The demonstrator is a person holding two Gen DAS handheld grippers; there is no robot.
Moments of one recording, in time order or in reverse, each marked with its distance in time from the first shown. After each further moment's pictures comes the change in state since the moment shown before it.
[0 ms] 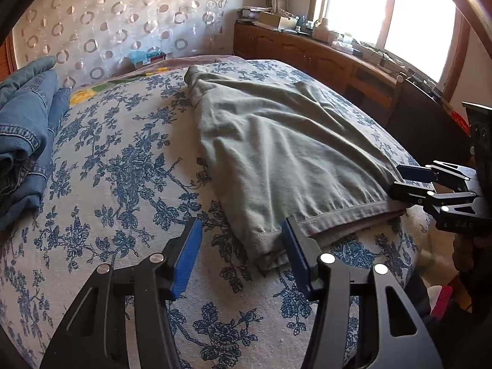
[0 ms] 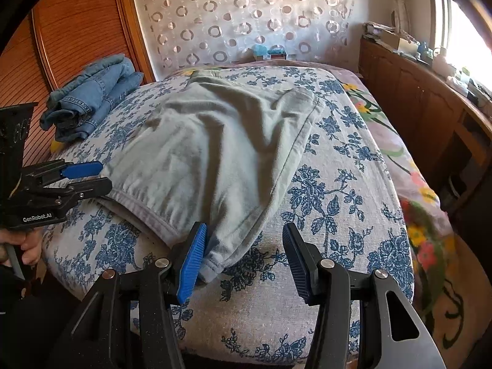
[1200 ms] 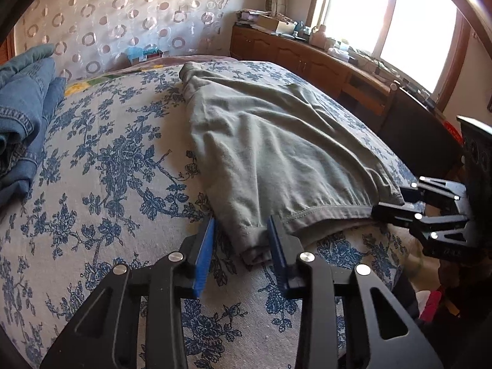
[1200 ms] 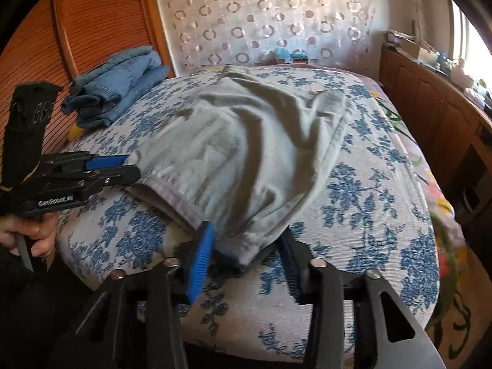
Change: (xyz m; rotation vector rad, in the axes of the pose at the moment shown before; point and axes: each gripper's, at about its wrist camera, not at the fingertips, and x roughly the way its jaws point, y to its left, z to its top) left arm -0.002 0.000 -0.006 -0.048 -0.014 -0.059; right arm 0.005 0.022 -0.009 -0.056 -0.014 0.077
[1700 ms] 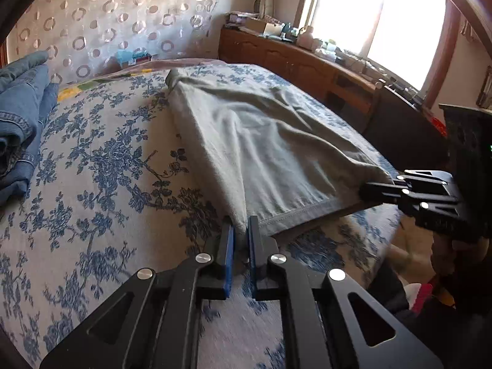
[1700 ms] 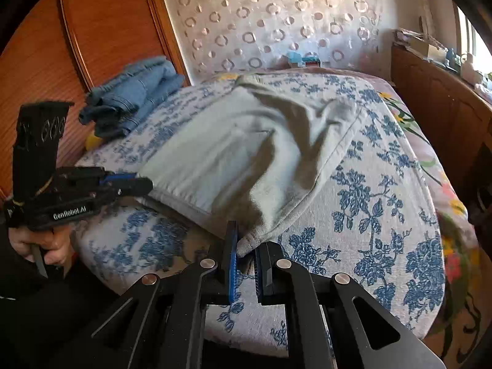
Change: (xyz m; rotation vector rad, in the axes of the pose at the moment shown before) left arm -0.021 -0.010 -0.007 0.027 -0.015 -0.052; right arm -0.017 -0.007 0.004 0.027 -0.034 0.096
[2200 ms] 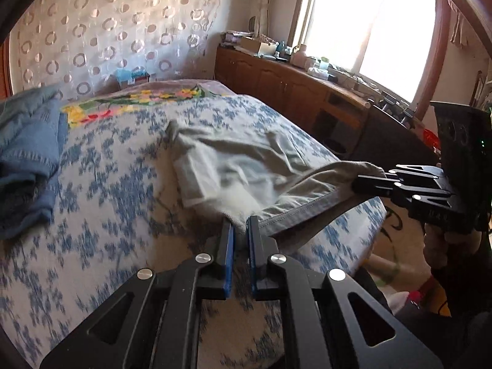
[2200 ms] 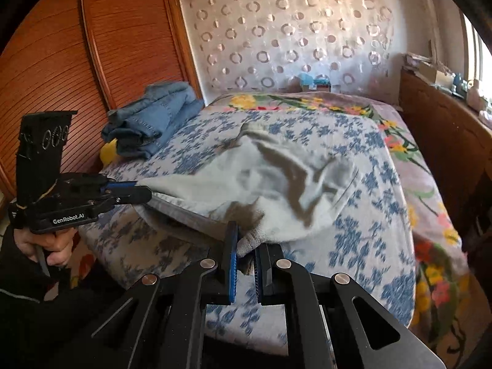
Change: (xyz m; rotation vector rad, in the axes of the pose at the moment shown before) left arm -0.034 -0.006 0.033 0.027 -0.078 -0.002; right arm -0.036 0.009 0.024 -0.073 -0.079 -0.018
